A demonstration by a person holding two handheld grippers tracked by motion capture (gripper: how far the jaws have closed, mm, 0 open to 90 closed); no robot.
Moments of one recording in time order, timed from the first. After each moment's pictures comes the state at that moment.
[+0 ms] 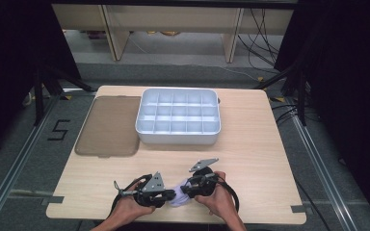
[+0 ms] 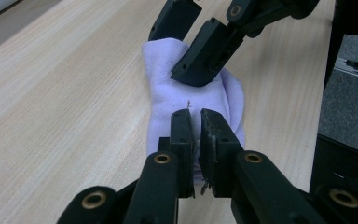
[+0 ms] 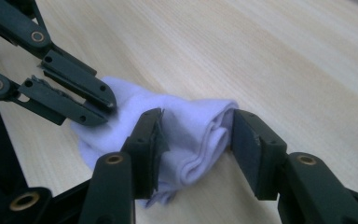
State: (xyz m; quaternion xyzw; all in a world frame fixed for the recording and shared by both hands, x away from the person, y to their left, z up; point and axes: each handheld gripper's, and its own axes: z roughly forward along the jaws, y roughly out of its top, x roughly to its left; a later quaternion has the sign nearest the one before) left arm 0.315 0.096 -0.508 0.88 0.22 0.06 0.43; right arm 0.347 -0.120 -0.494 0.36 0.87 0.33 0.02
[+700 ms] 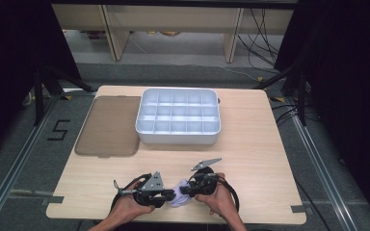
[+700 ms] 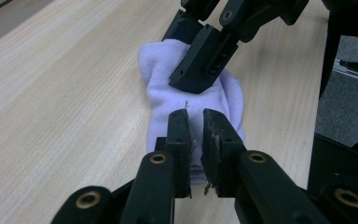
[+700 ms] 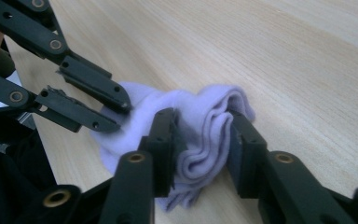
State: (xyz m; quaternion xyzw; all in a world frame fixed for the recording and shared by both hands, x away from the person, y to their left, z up) left arm 0.317 0.099 -0.508 0.88 0.21 0.05 0.43; right arm 0.351 -0.124 -0.503 0.38 0.85 0.35 -0.04
